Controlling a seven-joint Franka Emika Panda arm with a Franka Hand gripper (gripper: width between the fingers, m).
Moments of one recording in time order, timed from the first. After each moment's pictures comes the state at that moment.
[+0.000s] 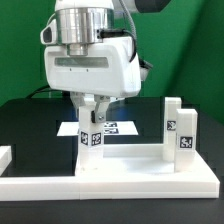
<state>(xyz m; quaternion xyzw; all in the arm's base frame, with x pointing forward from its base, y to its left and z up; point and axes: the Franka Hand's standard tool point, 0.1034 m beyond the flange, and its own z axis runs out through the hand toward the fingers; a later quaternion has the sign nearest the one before) 0.651 -0.061 0.116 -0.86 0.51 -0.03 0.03</state>
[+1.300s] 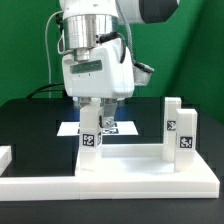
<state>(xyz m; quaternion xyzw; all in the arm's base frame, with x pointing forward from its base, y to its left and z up) 0.643 -0.051 0.107 -0.86 0.50 -0.07 0.05</state>
